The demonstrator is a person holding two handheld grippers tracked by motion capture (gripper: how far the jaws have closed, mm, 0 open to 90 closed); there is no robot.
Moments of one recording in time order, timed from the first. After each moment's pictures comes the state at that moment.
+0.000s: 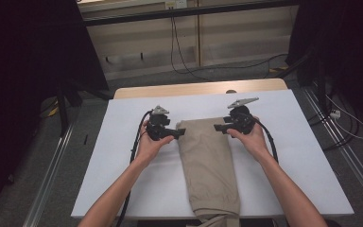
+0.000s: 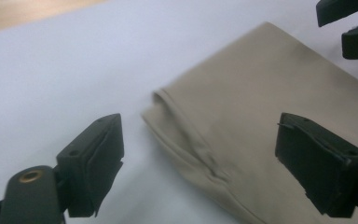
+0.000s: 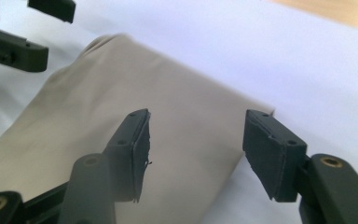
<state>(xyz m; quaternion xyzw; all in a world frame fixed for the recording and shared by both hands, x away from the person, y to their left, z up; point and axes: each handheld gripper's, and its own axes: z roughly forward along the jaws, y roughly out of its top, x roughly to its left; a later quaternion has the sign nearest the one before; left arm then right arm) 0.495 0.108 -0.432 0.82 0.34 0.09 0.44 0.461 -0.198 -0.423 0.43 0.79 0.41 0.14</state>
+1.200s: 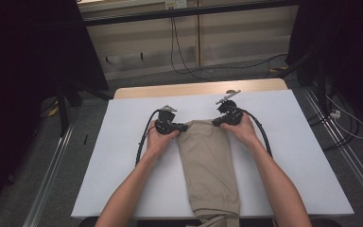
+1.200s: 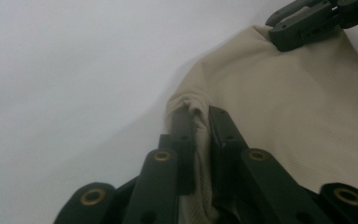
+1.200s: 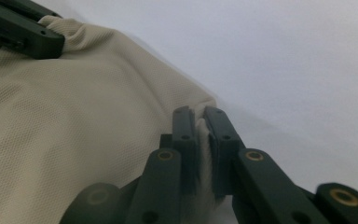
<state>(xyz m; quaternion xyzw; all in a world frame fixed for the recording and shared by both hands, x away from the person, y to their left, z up) 0.517 0.086 -0.456 0.84 0.34 0.05 0.41 0.512 -0.180 -0.446 0.44 0.83 0.33 0.11</state>
